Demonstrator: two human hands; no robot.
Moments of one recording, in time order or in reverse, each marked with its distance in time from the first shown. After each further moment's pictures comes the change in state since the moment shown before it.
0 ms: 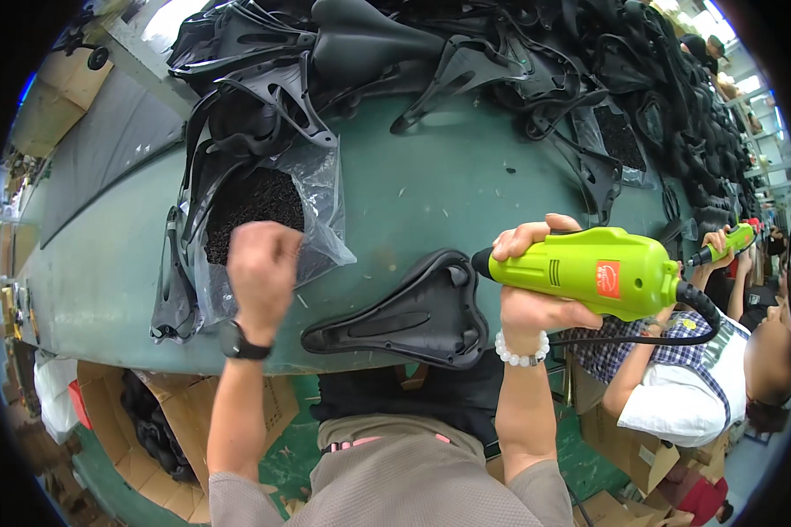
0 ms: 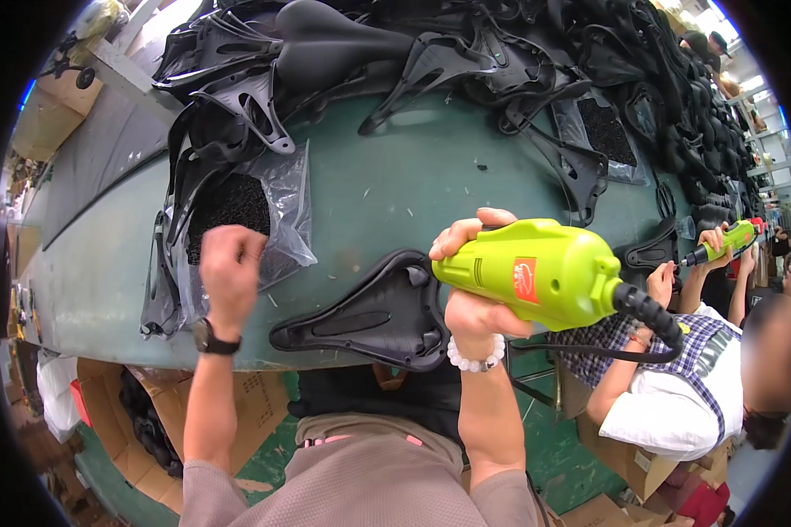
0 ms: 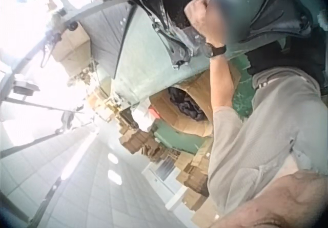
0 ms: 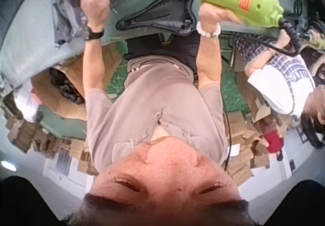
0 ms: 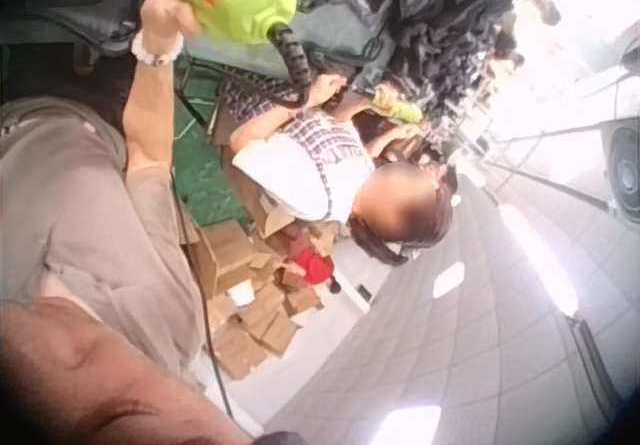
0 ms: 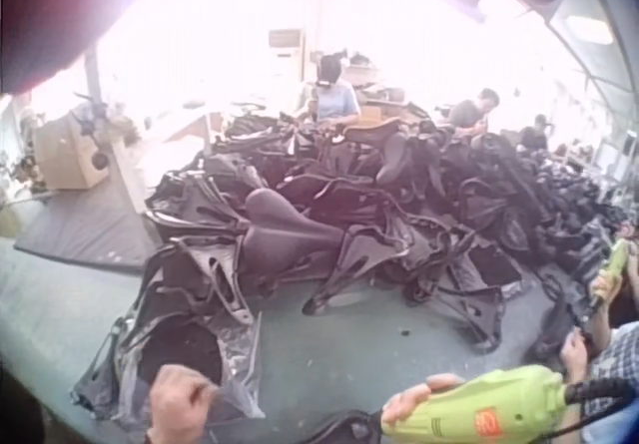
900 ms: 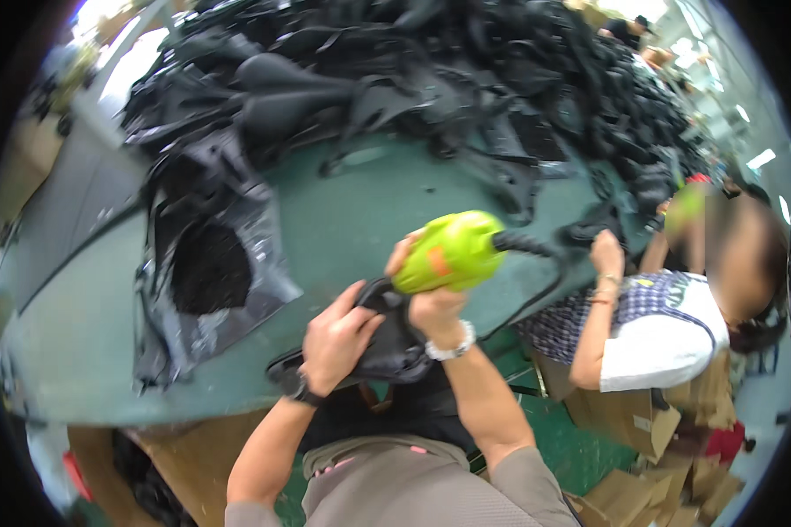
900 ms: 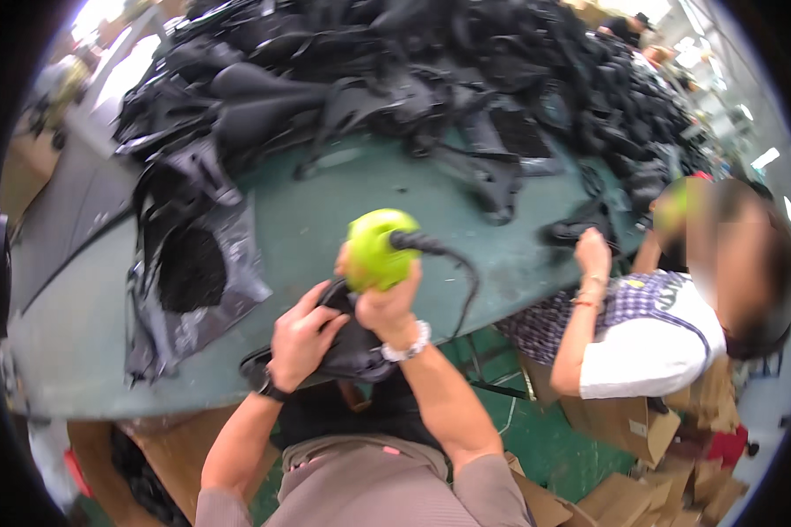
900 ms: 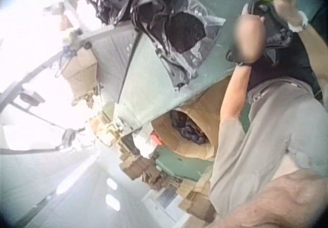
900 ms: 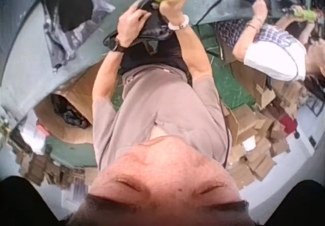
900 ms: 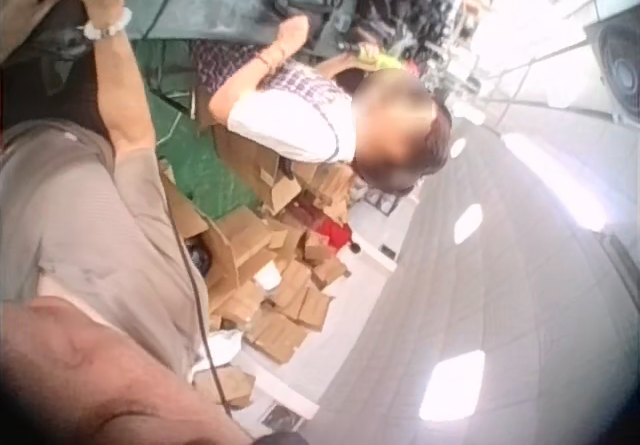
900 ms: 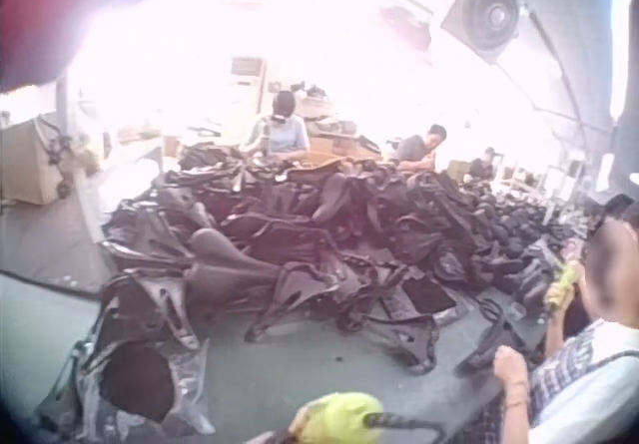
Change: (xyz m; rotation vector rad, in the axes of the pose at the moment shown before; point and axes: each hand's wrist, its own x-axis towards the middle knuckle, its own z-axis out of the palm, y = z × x) left_hand -0.042 0.118 0.062 -0.436 -0.310 0.141; right_hand -0.022 0.016 0.000 0.159 0.087 0.148
